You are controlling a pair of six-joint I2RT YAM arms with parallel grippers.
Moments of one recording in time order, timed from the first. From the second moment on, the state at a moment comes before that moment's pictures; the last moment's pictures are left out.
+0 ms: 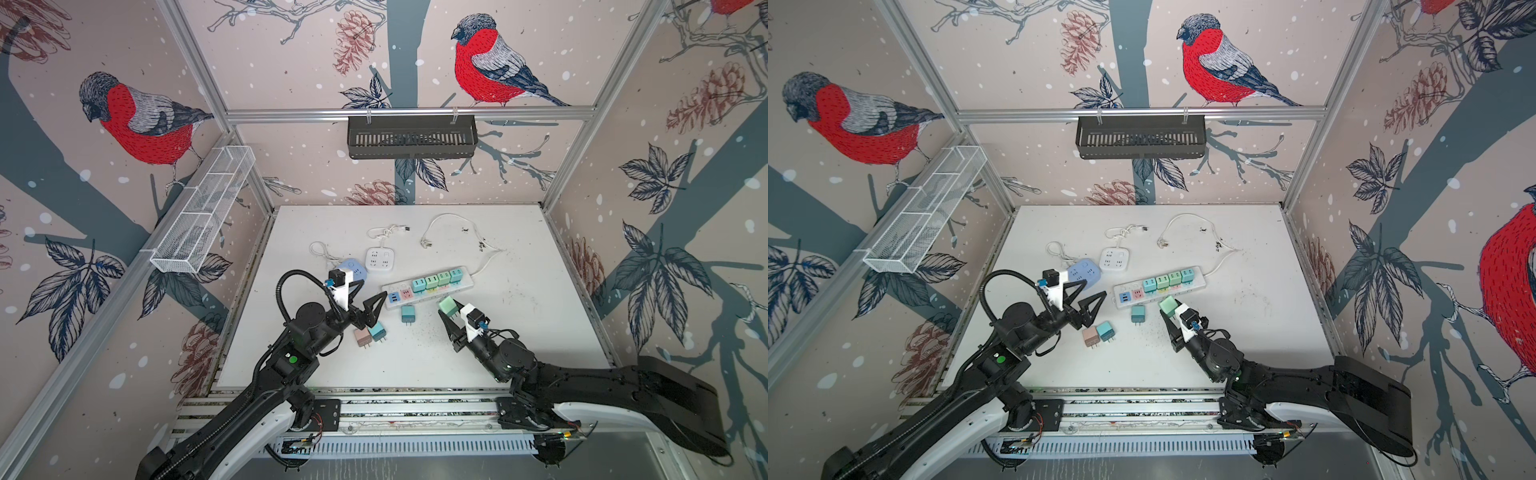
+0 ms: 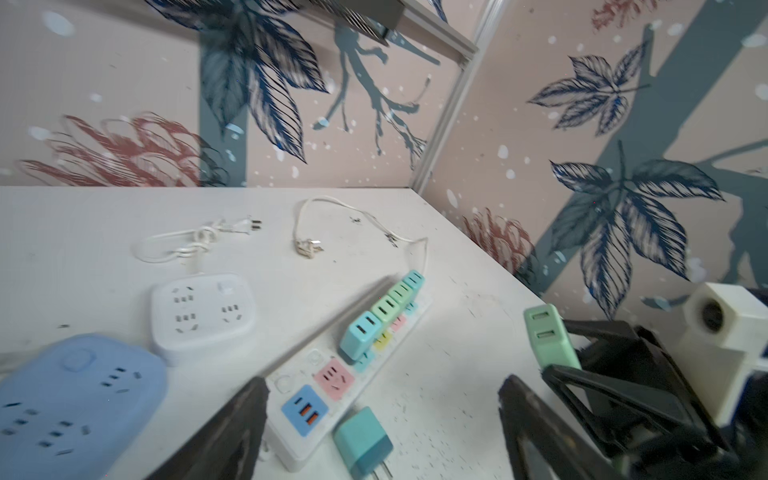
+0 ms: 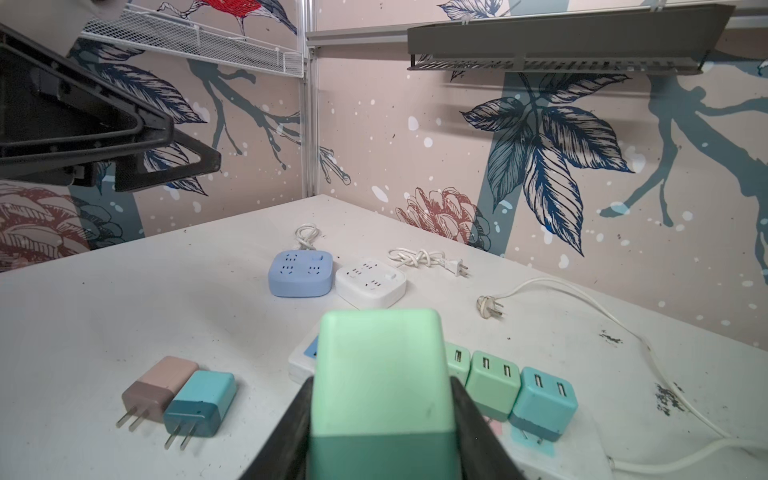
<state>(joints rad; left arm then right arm) -0.64 0.69 0.35 0.24 0.20 -0.34 1.12 1.01 0.05 1.03 0.42 -0.14</state>
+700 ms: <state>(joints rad) -0.94 1.06 0.54 0.32 0.29 -0.25 1.11 1.08 0.03 1.14 0.33 -0.29</state>
